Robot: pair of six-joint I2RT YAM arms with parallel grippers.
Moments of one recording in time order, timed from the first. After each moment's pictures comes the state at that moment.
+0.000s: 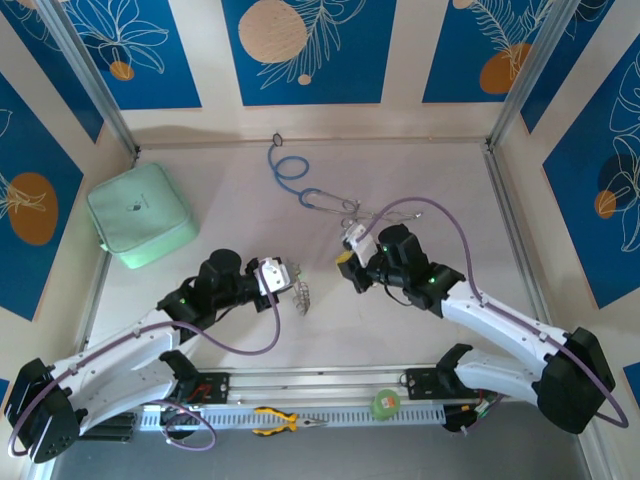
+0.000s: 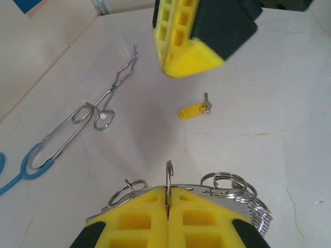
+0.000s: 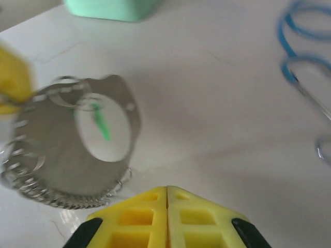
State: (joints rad) left arm -0.76 0.89 0.51 -0.05 0.28 0.45; right arm 0.68 1.07 0.69 -0.23 -0.22 0.04
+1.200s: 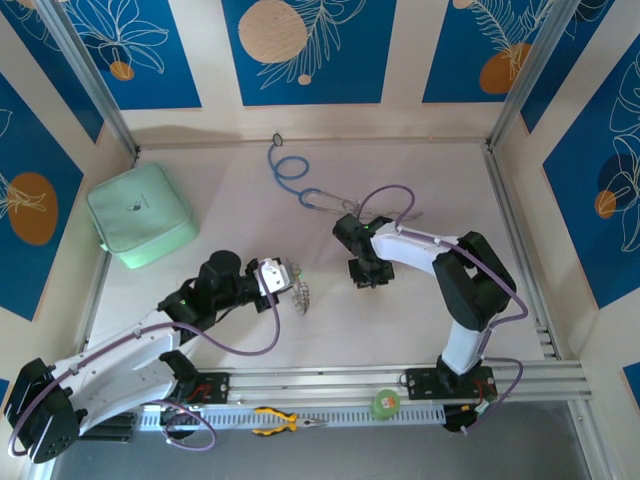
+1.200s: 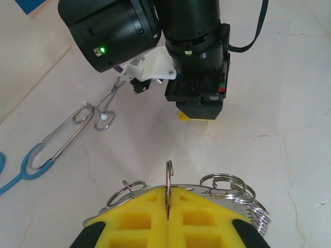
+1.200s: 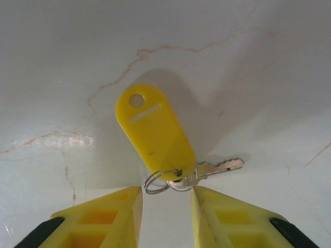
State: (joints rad) left arm -0.76 0.88 0.50 -0.02 0.28 0.44; right arm 0.66 1.77 1.11 -0.92 0.14 0.56
